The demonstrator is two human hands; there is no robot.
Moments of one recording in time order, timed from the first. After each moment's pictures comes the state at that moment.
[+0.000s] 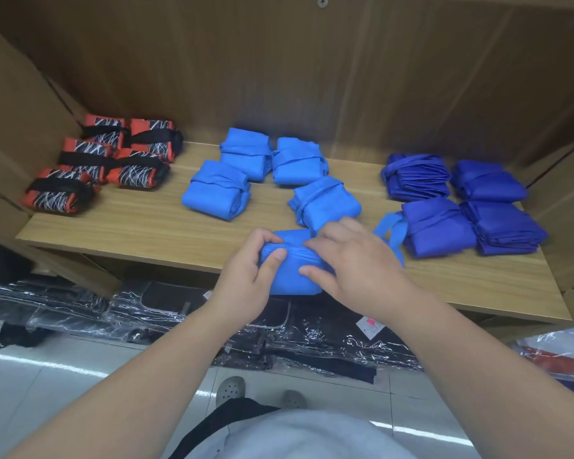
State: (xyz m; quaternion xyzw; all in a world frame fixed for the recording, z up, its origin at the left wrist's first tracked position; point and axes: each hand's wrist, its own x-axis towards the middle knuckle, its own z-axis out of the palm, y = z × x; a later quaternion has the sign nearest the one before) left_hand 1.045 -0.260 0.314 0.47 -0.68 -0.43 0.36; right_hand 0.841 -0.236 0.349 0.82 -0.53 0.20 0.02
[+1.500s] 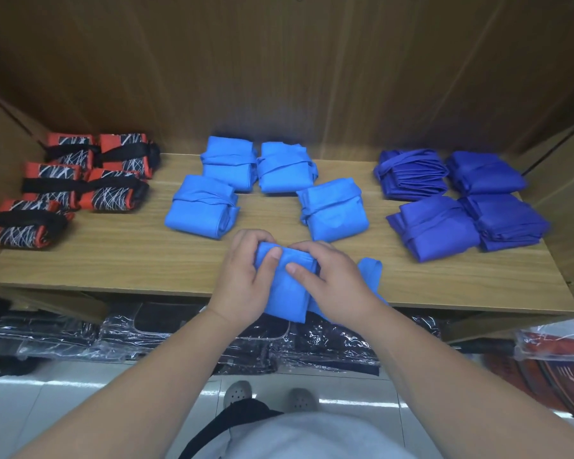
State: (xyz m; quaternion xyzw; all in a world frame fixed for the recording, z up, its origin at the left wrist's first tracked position) left_hand 1.039 -0.301 0.301 0.46 -0.72 -0.35 0.37; right_hand 0.873 -0.253 0.312 0.59 -0.65 0.33 -0.34
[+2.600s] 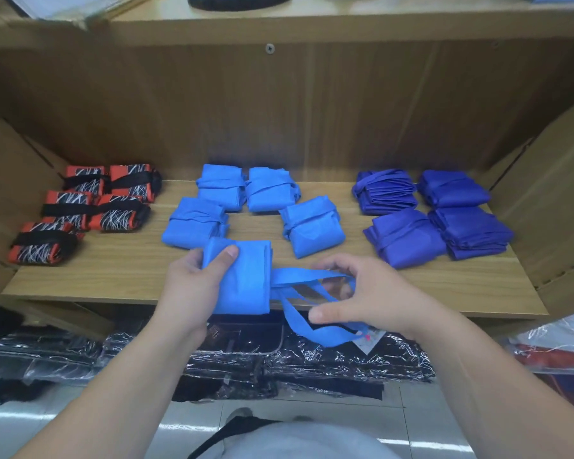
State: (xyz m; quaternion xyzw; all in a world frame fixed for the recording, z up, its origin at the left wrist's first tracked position) left_hand 1.045 -0.273 0.375 0.56 -0.42 -0.57 0.43; right_hand 0.808 -0.202 0.396 0.55 -0.61 0.26 -0.51
